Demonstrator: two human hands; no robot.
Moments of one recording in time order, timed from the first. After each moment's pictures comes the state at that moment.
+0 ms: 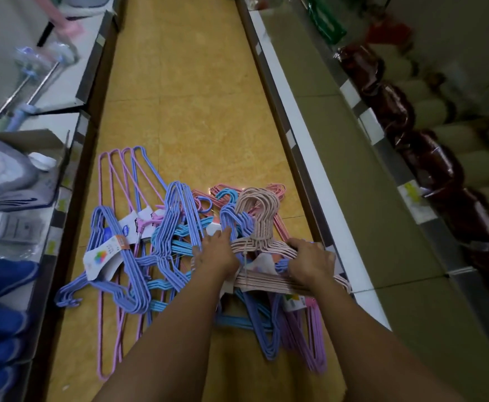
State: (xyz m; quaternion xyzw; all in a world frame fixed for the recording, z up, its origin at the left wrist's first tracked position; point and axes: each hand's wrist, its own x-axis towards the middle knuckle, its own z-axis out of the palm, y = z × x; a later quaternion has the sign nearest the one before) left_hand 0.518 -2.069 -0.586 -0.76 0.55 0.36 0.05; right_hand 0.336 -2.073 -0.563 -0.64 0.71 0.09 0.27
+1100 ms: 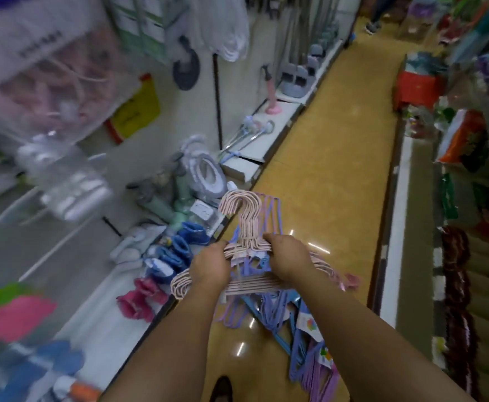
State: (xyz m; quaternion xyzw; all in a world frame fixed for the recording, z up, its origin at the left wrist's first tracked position) left_hand 0.675 -1.836 -0.170 -0.93 0.29 0.17 -0.16; right_hand 0.569 -1.960 -0.129 -0.93 0.32 0.10 0.18
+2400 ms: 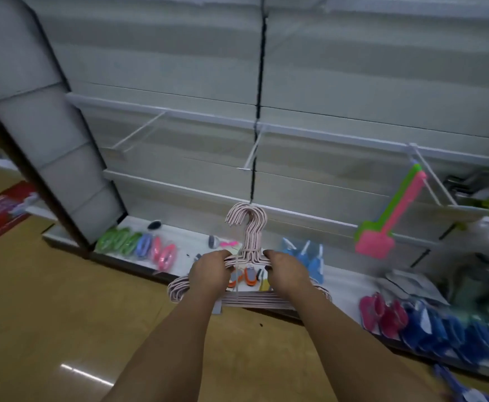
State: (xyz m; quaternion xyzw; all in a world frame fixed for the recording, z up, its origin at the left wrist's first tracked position) left_hand 0.386 -1.146 -0.092 -0.93 -0.29 -0.03 -0.22; right_hand 0.470 -1.290 -0.067 -0.92 -0.32 0.15 0.13
